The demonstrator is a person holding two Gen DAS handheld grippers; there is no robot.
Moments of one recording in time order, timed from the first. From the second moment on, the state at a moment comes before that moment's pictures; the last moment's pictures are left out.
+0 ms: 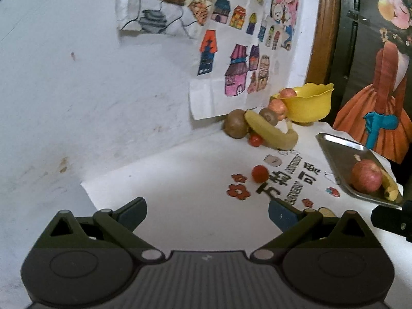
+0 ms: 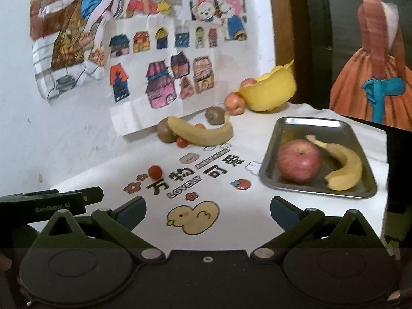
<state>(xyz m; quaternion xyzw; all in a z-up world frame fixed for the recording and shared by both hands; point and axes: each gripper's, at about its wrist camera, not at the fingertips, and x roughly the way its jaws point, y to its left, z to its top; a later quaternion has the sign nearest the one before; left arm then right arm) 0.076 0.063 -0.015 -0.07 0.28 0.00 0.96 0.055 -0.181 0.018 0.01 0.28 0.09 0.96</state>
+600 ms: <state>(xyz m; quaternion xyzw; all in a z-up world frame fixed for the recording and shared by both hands) 0.115 0.055 -0.018 -0.02 0.28 -0.04 0.96 0.114 -0.177 0.004 0.00 0.30 0.08 0.95</state>
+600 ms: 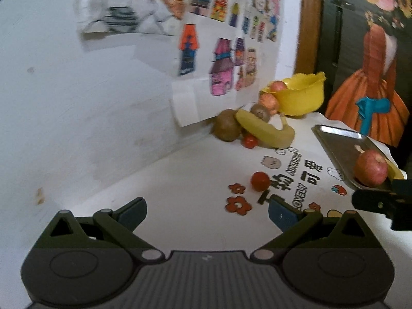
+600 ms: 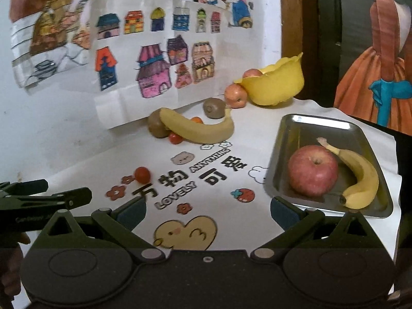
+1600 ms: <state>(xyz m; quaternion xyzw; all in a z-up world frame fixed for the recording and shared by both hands) 0.200 0.013 -0.037 0.03 0.33 -0.11 0.94 0.282 -0.165 -0.003 0.00 0.32 0.19 0.93</state>
